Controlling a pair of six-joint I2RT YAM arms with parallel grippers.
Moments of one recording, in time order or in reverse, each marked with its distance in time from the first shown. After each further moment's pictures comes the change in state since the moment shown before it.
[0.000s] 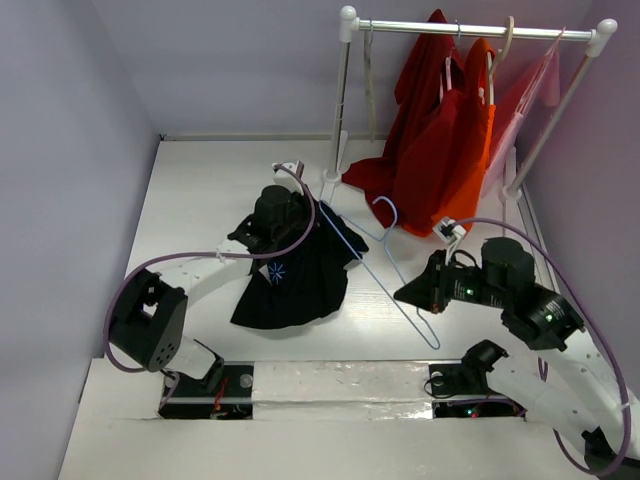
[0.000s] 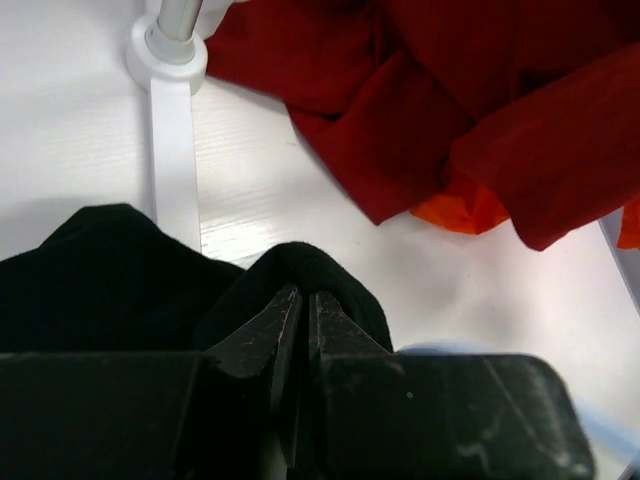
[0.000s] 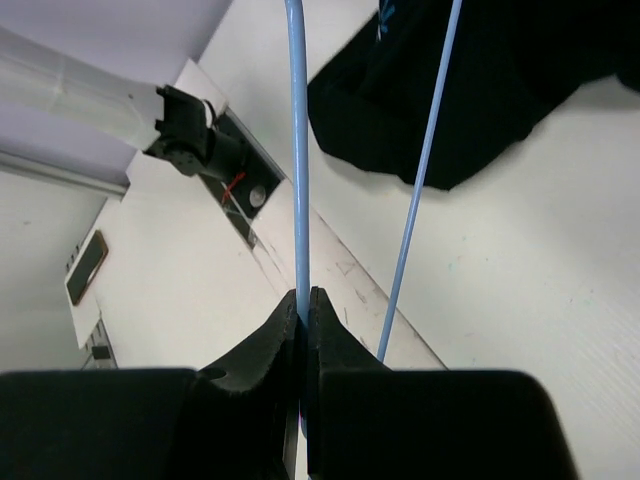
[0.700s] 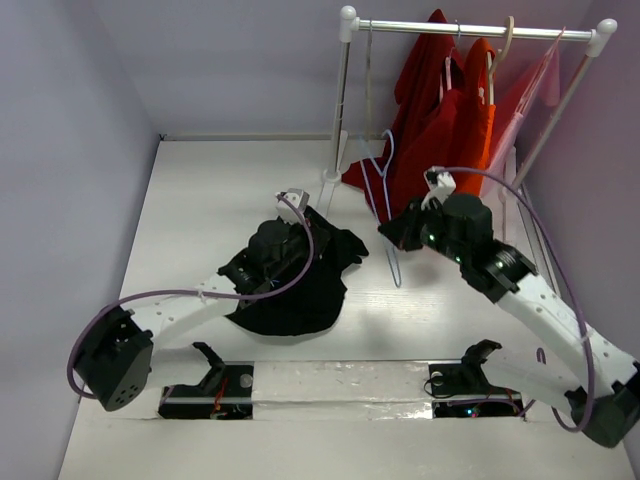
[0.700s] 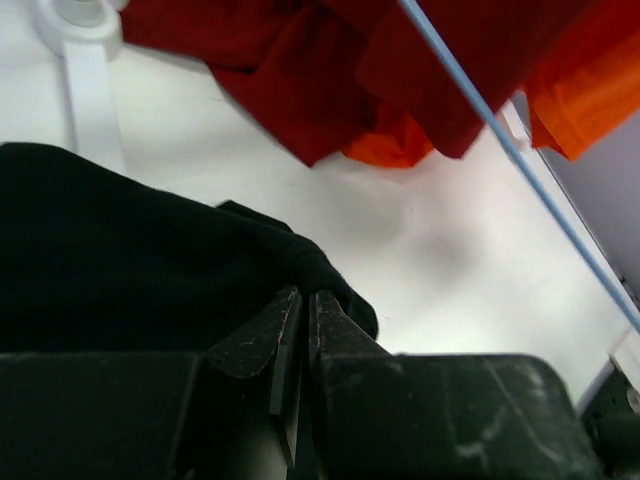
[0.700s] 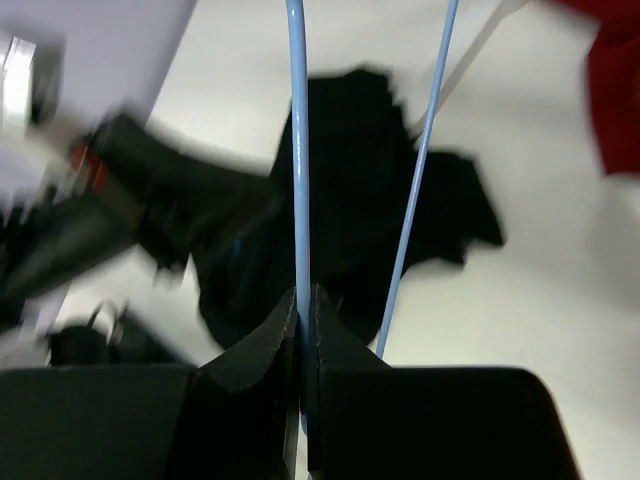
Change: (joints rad) left arm -0.179 -0.258 -0.218 0.048 -0.079 0.031; right arm -0.013 0.391 0.132 0.323 0.480 0.056
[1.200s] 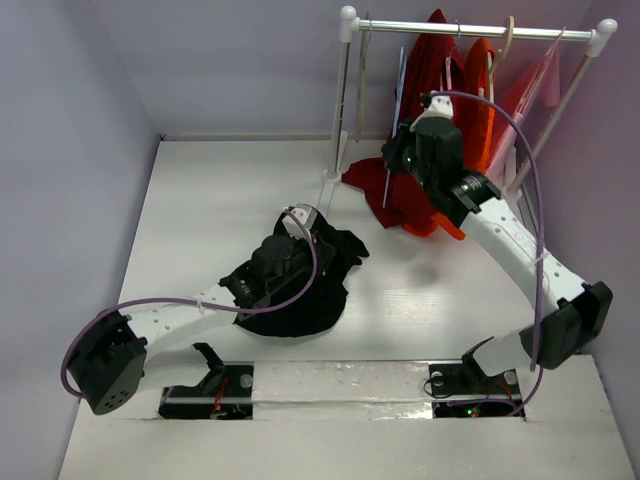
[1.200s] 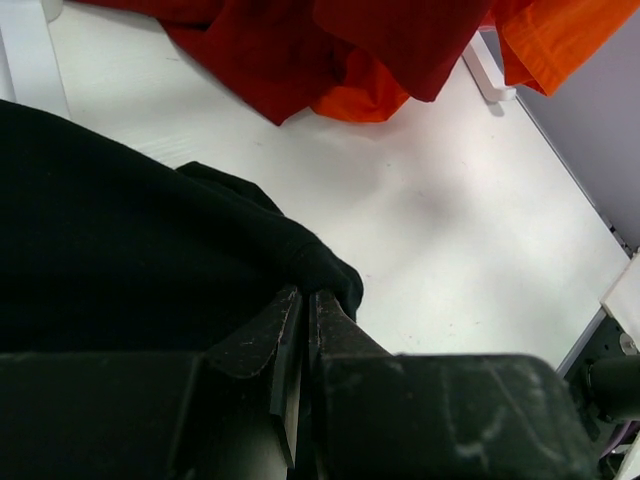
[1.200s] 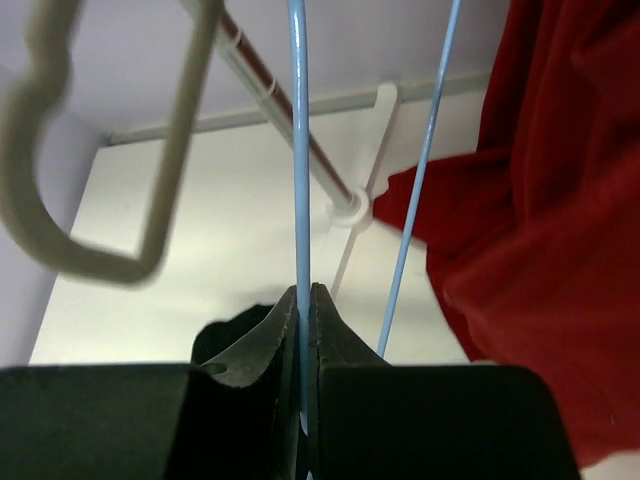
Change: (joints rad) left arm -0.082 -0.037 -0.064 0.015 -0.011 0.019; right arm -0.074 0.470 0.535 0.002 0.339 -0.080
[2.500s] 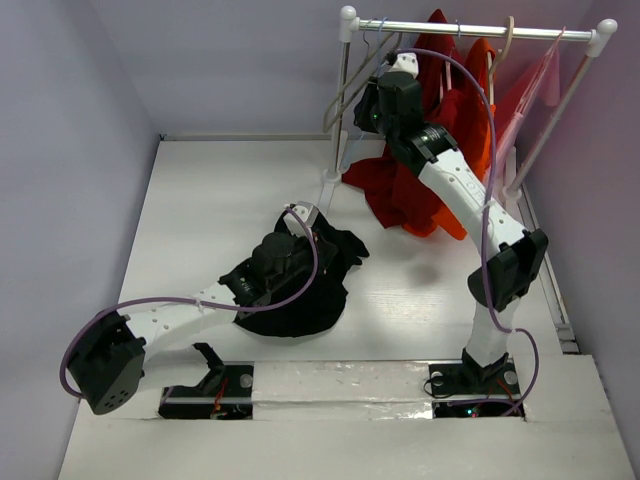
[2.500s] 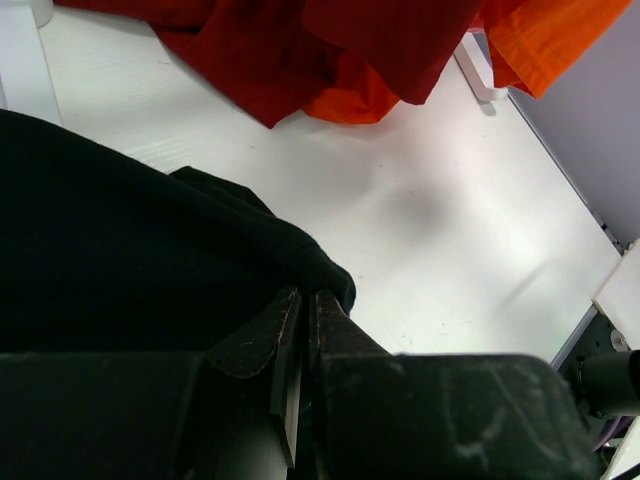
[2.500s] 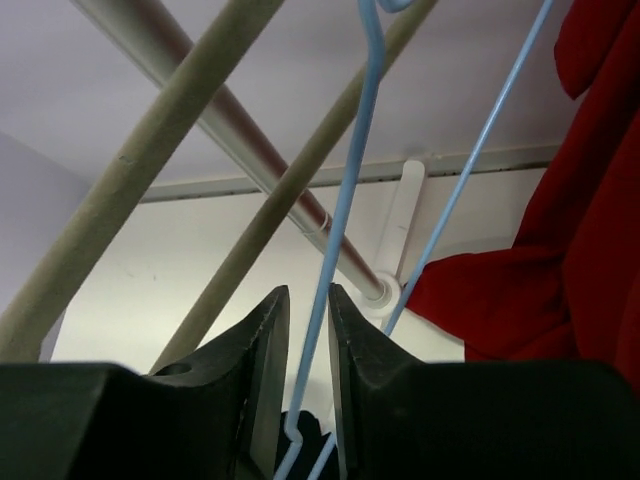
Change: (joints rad) left arm 0.000 0.000 0.028 -0.030 0.014 0.001; right arm 0.004 0.422 0.532 -0.096 0.034 -0.022
